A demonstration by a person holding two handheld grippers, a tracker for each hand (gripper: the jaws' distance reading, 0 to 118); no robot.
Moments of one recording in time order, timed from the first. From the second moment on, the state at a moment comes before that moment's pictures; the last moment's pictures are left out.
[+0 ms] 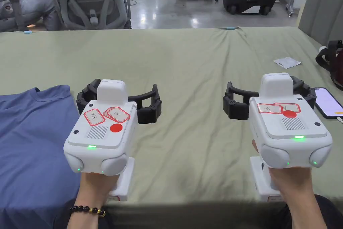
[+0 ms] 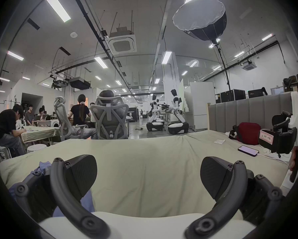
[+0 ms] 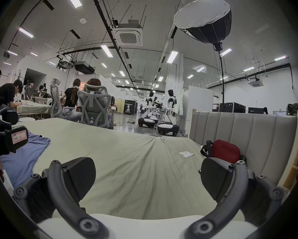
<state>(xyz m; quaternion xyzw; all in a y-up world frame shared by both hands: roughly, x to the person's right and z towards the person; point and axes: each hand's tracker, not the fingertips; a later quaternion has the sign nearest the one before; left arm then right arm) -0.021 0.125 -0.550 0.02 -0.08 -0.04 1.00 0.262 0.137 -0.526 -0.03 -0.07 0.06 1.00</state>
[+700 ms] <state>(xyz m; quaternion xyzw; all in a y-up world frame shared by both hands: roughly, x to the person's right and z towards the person) -0.021 0.128 -0.547 0.03 -0.06 -0.01 1.00 0.264 0.138 -0.519 -0.01 -0.07 0.06 1.00</state>
